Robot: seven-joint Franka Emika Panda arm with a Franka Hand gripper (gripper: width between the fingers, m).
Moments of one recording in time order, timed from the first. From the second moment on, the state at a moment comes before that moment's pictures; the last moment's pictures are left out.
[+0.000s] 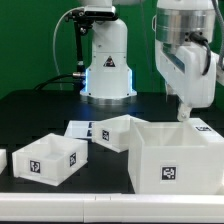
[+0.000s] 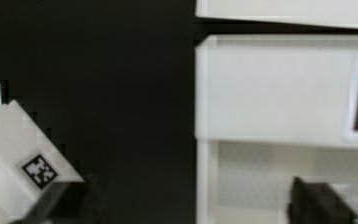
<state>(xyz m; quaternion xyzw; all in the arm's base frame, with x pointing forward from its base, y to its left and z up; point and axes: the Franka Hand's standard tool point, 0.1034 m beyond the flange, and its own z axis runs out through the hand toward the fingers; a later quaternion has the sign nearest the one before) 0.526 0.095 0.103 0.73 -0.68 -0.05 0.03</state>
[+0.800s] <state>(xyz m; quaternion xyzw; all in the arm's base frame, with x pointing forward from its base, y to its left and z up) 0.516 0.093 0.073 0.75 -0.66 -0.06 0.05</state>
